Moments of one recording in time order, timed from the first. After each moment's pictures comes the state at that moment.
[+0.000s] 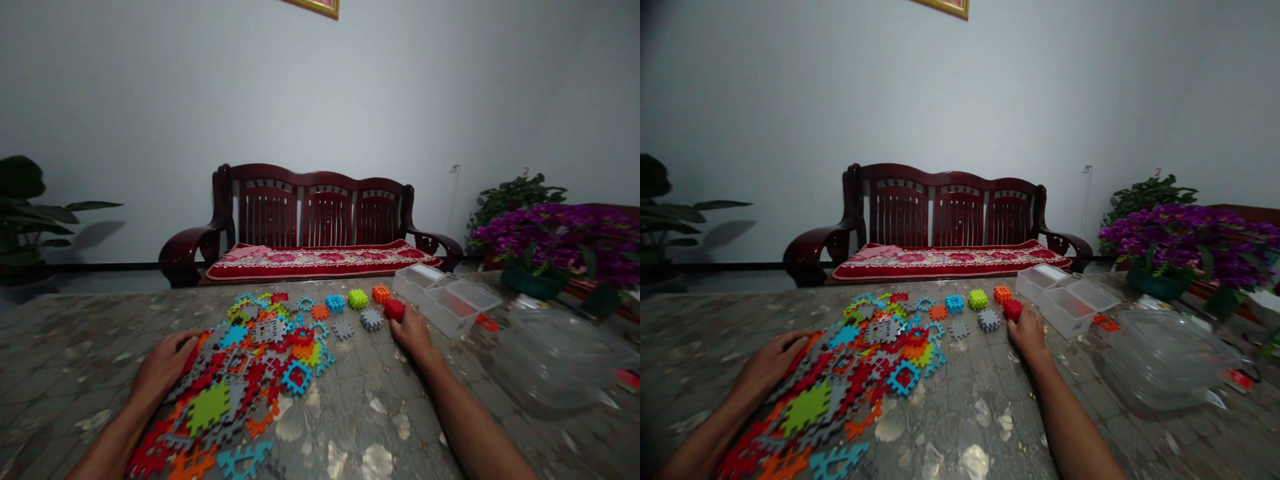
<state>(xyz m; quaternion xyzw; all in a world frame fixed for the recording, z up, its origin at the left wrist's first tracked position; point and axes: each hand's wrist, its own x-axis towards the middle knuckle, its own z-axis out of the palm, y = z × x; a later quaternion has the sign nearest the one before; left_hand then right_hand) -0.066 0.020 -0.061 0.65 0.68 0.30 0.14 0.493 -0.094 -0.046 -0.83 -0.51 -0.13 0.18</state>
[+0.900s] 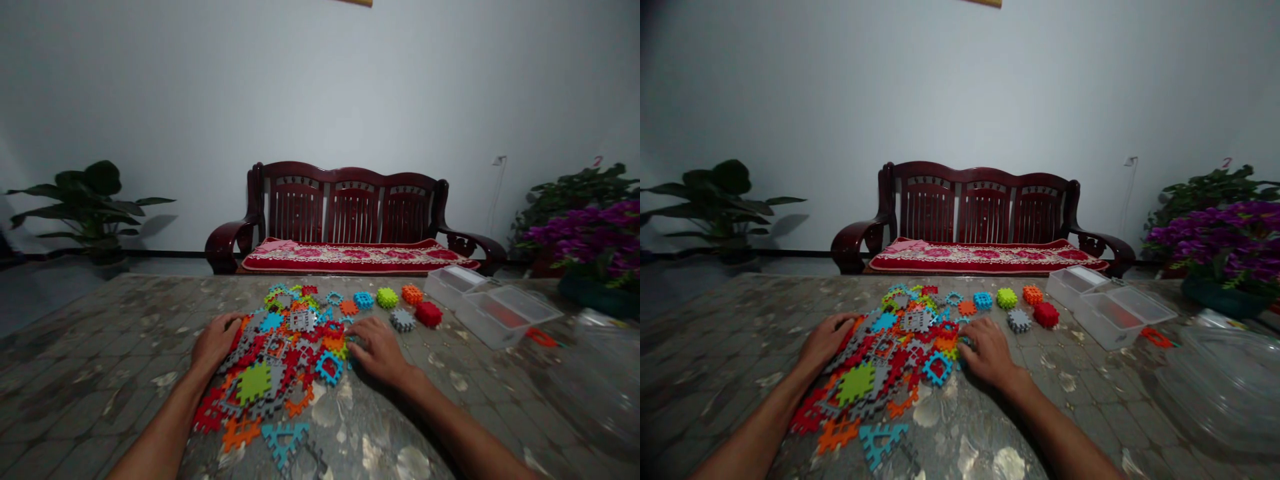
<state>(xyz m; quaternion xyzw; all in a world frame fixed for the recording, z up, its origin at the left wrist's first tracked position) -0.053 0.005 -0.052 0.65 0.68 0.31 0.13 0.333 -0.107 -0.025 -0.53 -0.80 0.03 0.27</state>
